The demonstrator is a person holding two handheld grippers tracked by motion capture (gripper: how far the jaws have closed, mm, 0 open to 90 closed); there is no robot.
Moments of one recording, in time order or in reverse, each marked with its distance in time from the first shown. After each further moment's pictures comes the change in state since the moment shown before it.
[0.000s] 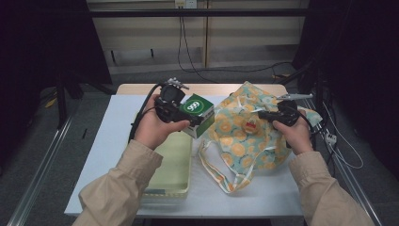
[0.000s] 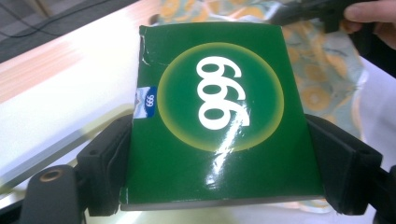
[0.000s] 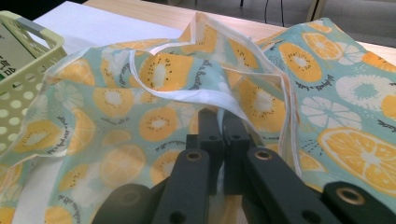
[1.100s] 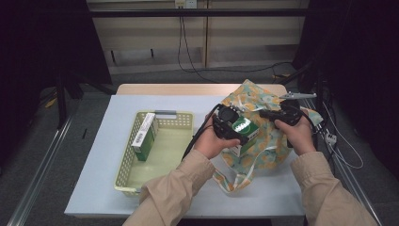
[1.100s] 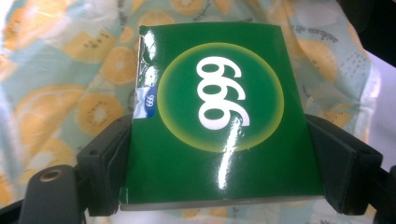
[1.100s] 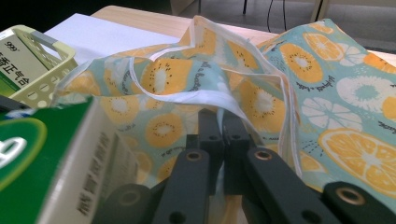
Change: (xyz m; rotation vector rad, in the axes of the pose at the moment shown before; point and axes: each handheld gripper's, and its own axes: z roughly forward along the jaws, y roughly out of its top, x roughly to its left) left arm -0.067 0.005 0.139 0.071 -0.133 0.061; right arm -0.001 0.002 -0.007 -0.030 0.017 0.012
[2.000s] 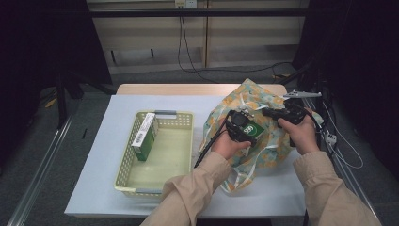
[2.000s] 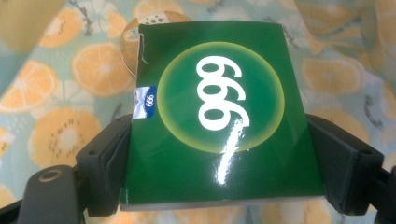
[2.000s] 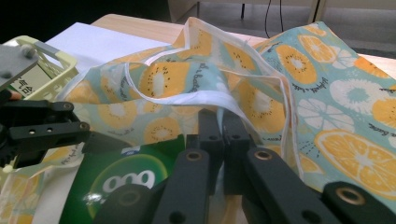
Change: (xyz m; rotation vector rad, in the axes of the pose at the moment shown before) left arm 0.001 0.007 0.071 -0.001 0.072 -0.020; right arm -0.005 0.003 -0.009 -0.020 -0.003 0.015
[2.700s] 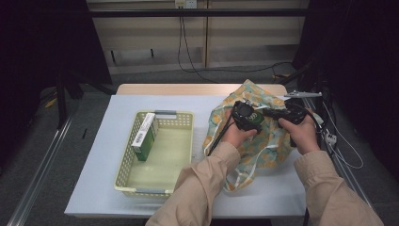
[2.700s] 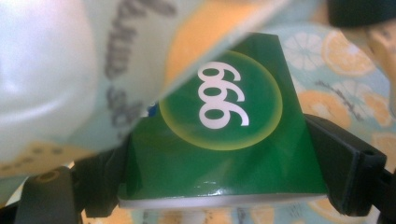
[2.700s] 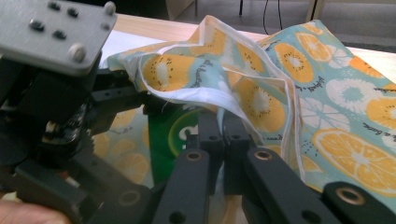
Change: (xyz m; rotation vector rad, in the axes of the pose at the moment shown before) left arm 0.019 0.024 0.036 -0.128 0.093 0.001; right arm -0.002 -0.001 0.001 0.016 -0.003 0.013
